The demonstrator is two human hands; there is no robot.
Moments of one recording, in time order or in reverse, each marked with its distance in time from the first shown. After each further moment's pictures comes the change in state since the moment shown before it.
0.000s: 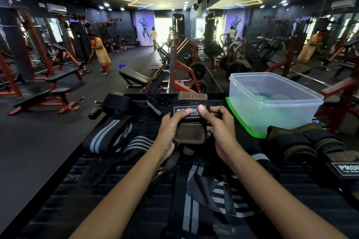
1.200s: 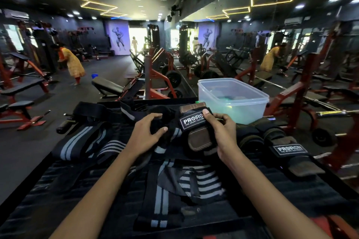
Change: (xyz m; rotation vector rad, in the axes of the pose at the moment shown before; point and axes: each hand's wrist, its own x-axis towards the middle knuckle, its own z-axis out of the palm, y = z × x) left_hand 0.005 -0.011 -0.019 1.073 -0.054 0.475; right_hand -0.023 -0.028 -0.076 0.000 0.269 0.011
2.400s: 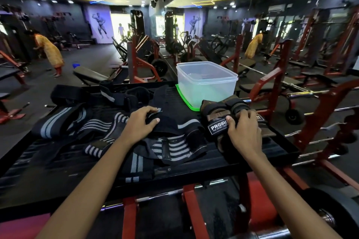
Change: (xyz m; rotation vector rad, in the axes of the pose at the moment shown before) left_hand -0.040 0.049 0.033 0.016 -0.141 0.006; right_hand -0.043 -0.018 -0.142 -1.230 0.215 -0.315
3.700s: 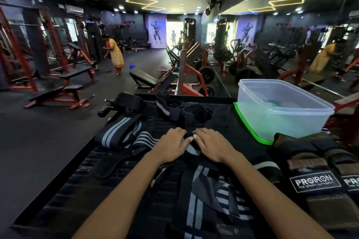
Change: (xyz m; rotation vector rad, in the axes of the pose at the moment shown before) left_hand 0.018 -0.083 -0.038 0.360 -0.262 -0.180; right_hand 0.035 -0.167 0.173 -0.064 -0.626 -0.834
